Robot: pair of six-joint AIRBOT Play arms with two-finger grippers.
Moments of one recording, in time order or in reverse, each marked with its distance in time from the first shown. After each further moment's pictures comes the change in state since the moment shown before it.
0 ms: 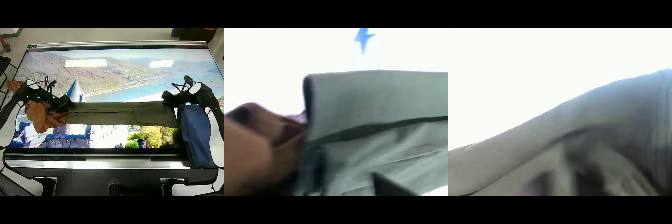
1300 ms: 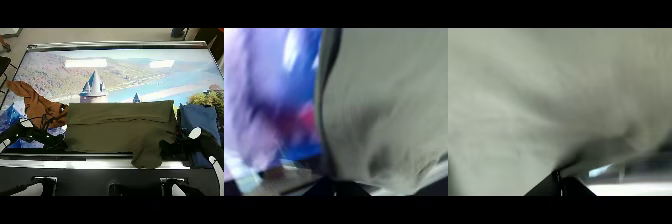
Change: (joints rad) left arm 0.090 0.529 -0.887 0.076 0.069 0.212; right arm -0.066 0.531 -0.797 -0.057 0.267 -0.056
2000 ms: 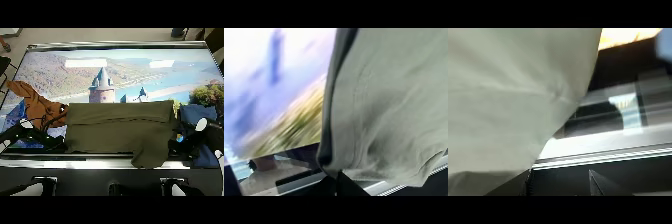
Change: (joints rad) left arm 0.001 -0.006 -0.023 0.006 -0.023 -0.026; right arm -0.002 0.003 0.146 -0.209 0.262 0.004
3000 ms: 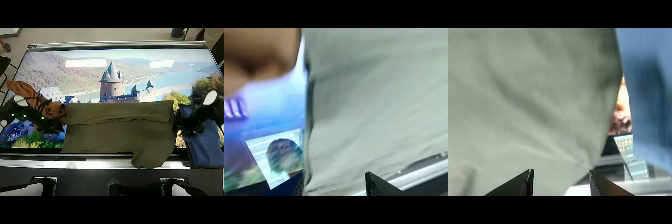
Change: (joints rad) left arm -0.034 -0.105 0.388 0.080 -0.175 -0.080; right arm 0.004 -0.195 0.404 0.026 0.037 0.014
